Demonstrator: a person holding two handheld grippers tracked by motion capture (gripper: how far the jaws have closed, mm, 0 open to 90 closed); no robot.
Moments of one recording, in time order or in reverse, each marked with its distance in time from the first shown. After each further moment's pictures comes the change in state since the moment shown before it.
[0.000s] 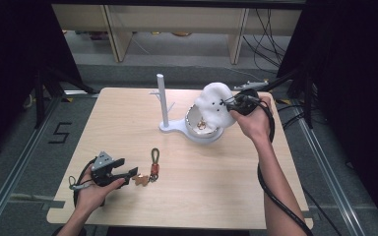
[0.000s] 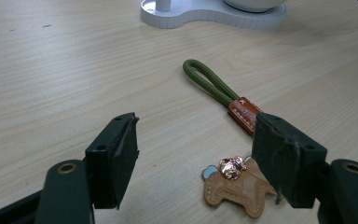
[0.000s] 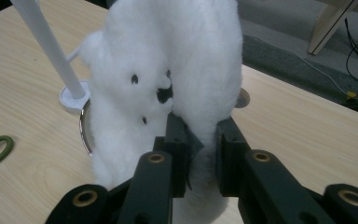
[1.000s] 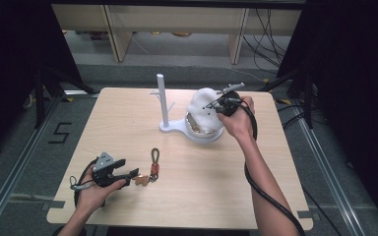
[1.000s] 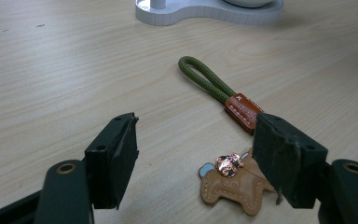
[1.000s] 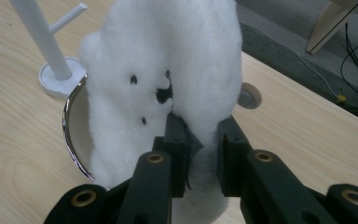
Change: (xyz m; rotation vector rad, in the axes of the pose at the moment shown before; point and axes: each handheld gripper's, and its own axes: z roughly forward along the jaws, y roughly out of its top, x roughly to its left) left arm -0.002 -0.001 0.001 0.010 -0.006 0.022; right arm 0.022 0.005 0.046 0.079 -0.035 -0.120
